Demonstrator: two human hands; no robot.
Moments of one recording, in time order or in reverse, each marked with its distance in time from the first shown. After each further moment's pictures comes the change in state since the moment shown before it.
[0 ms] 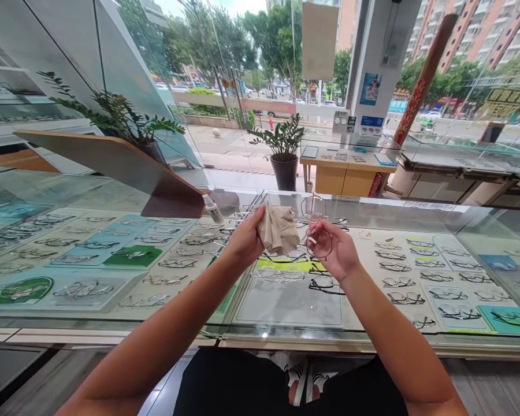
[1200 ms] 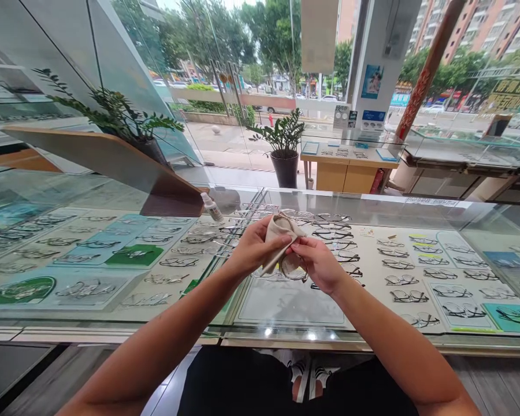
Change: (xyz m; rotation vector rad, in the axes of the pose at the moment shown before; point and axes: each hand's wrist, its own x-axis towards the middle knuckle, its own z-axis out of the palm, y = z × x) left_hand -0.034 0.010 0.007 0.477 -0.413 0.078; right_hand -0.007 0.038 0.014 -0.249 -0.040 0.137
